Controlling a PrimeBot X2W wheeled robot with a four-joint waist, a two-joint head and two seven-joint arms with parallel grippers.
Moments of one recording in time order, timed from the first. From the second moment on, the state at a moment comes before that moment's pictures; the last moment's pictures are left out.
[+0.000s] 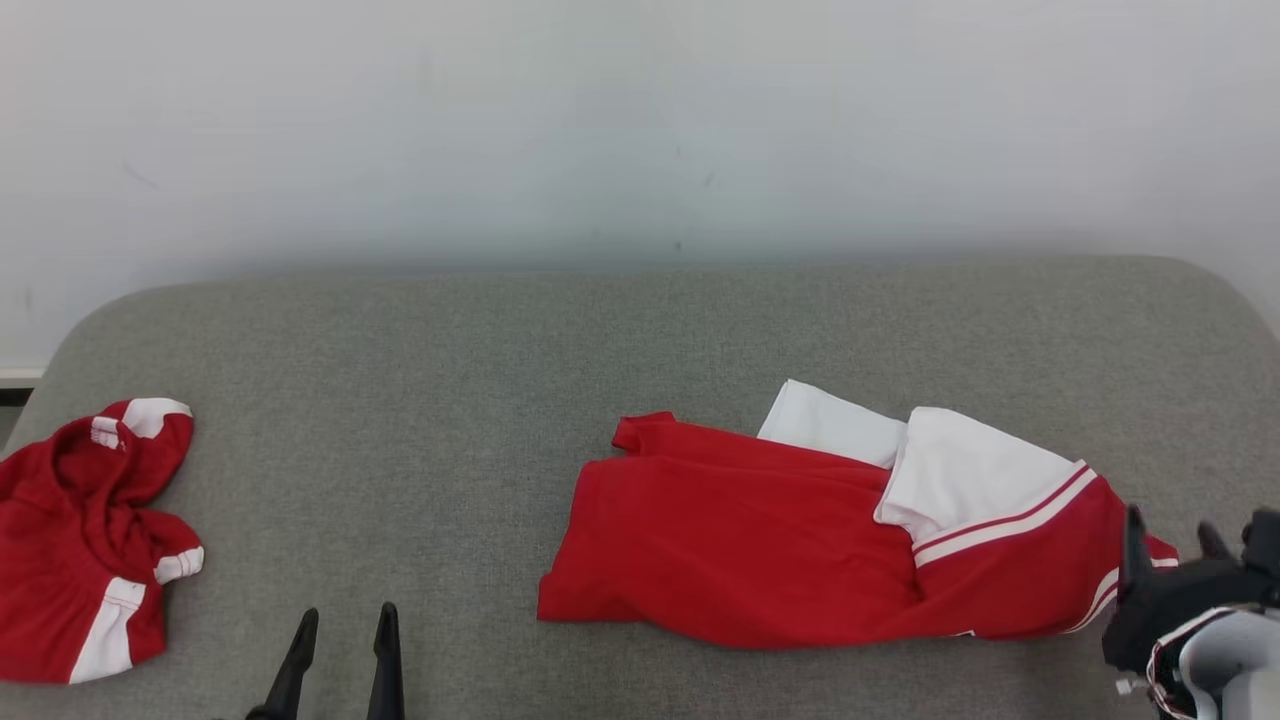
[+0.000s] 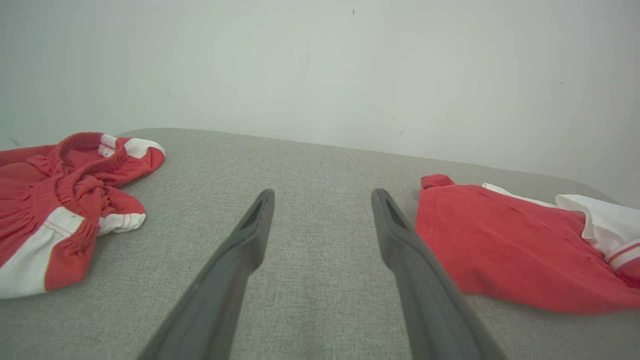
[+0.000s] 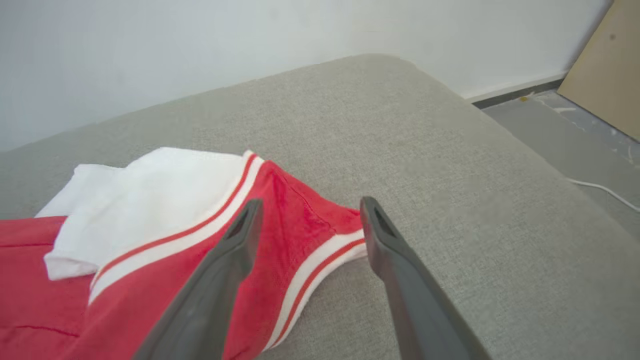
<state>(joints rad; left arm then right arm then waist) 0.05 0.06 -0.02 0.18 -0.23 -0.13 -0.26 -0.29 -0.09 -0.42 0.58 0.05 0.13 0.11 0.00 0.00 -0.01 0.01</state>
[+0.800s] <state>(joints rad) 0.03 0.06 -0.05 0.17 -0.23 -0.13 -0.26 -0.52 -0.22 -0.17 0.51 0.04 0.13 0.52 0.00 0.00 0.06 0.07</state>
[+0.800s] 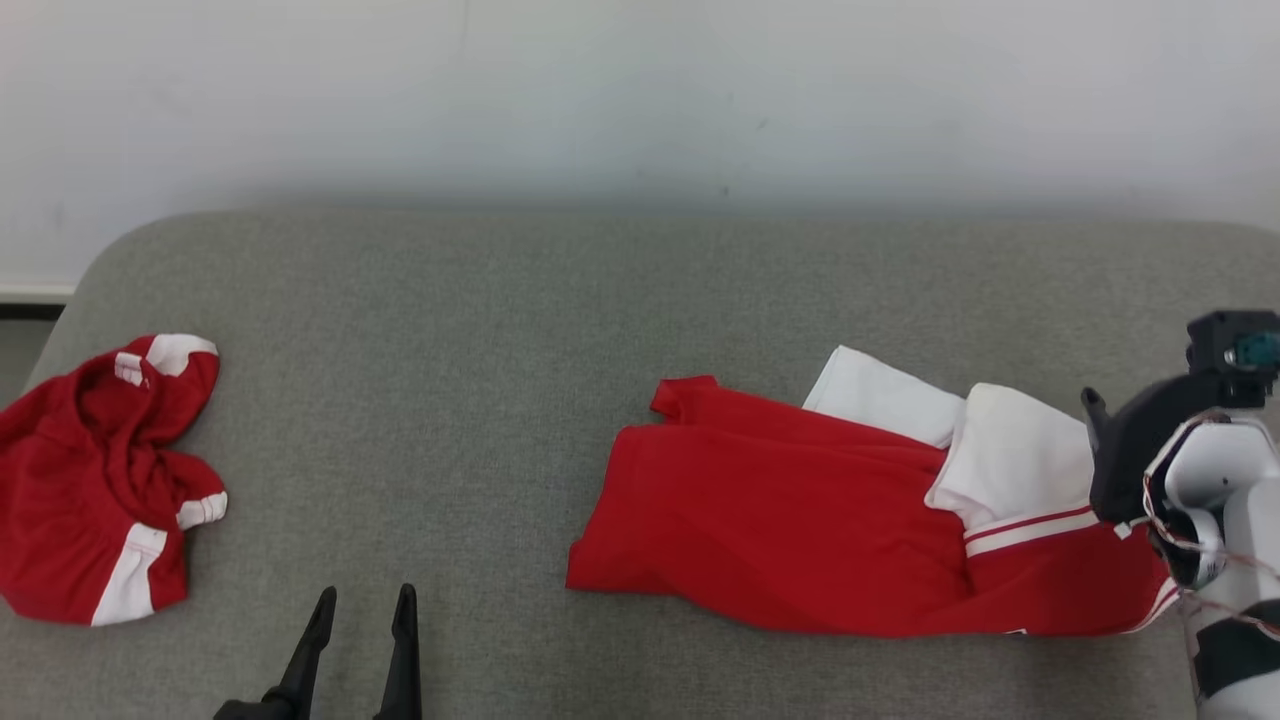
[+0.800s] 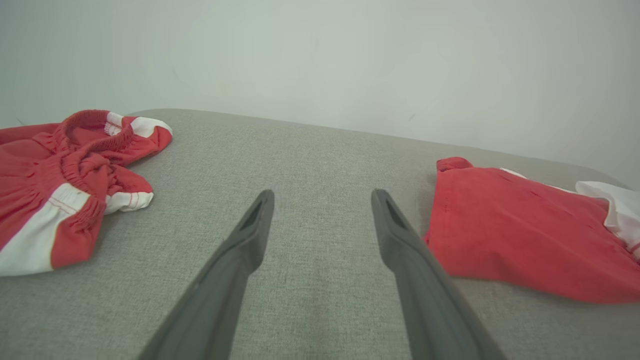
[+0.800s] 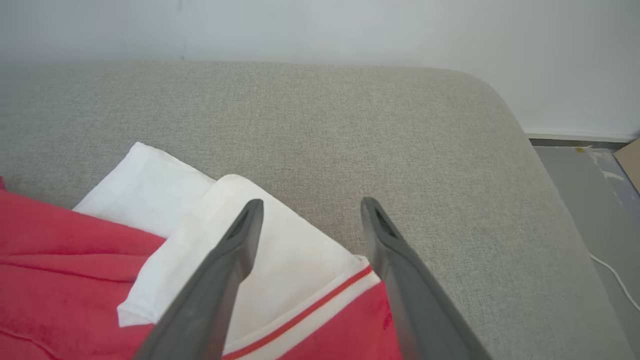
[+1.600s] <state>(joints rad) -0.05 0.06 -0.07 0.16 -0.24 -0.13 -0.26 -0.65 -0.35 0.04 0.67 0.26 0.13 0.67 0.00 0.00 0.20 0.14</state>
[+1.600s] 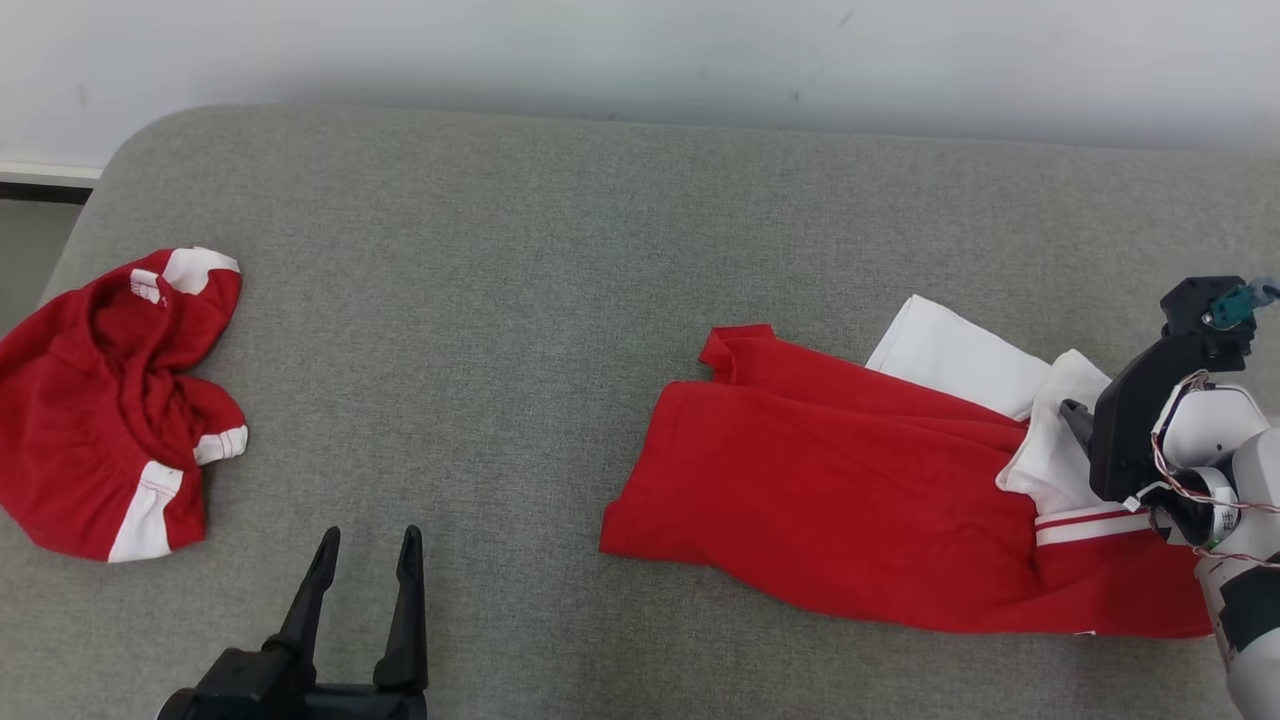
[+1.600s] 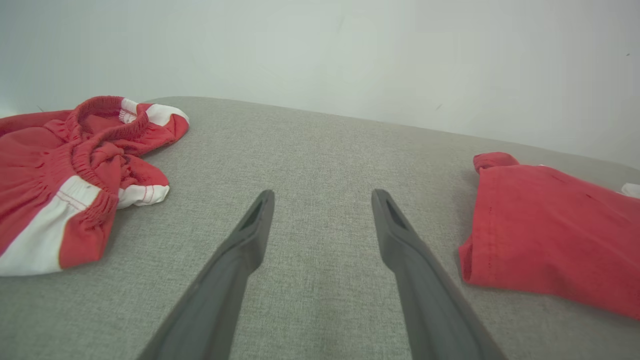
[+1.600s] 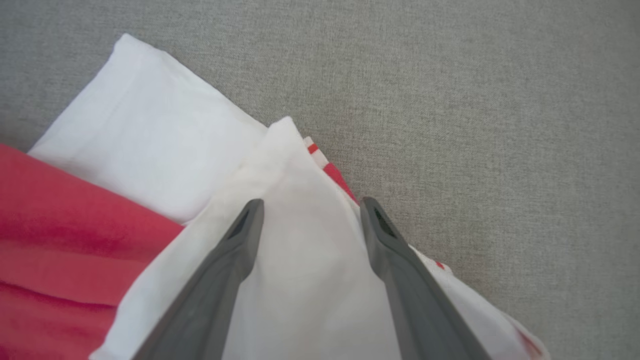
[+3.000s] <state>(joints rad) 0.00 0.06 -0.05 0.19 -0.23 -0.13 -0.26 -0.45 -0.17 -0.52 0.54 -0.10 0.13 0.49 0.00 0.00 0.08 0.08</state>
